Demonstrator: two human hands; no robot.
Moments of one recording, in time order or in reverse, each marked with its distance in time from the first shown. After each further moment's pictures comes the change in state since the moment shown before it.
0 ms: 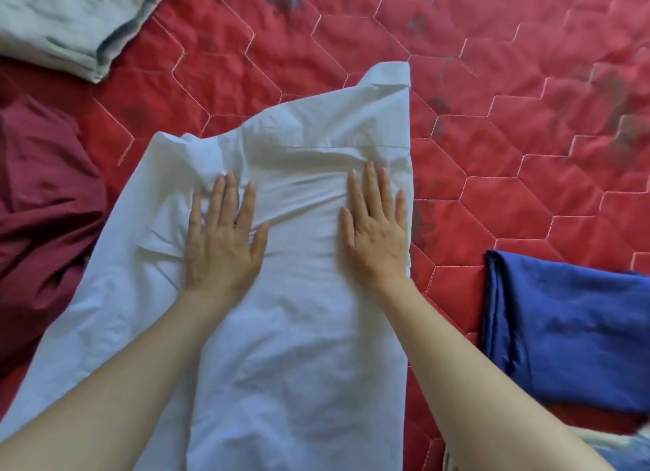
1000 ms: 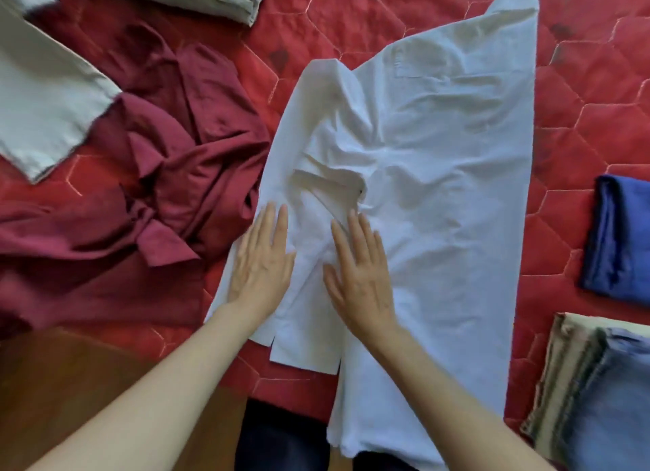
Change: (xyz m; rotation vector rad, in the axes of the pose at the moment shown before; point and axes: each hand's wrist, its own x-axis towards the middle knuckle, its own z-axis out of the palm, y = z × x) left_hand -0.143 -0.127 -0.055 -0.236 -0.309 -0.004; right_hand -0.165 -0.212 0.010 0.305 0.013 -0.117
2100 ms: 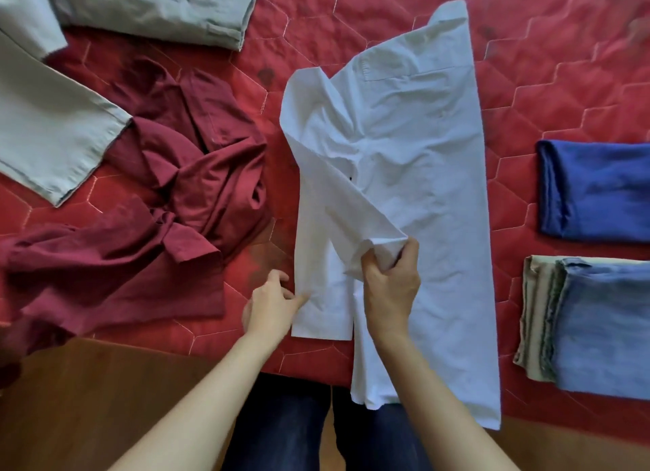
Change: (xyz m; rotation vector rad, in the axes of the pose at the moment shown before) left_hand -0.073 -0.009 0.000 -0.467 -0.310 -0.453; right_hand -0.043 -0.054 -0.041 0.616 0.475 0.833
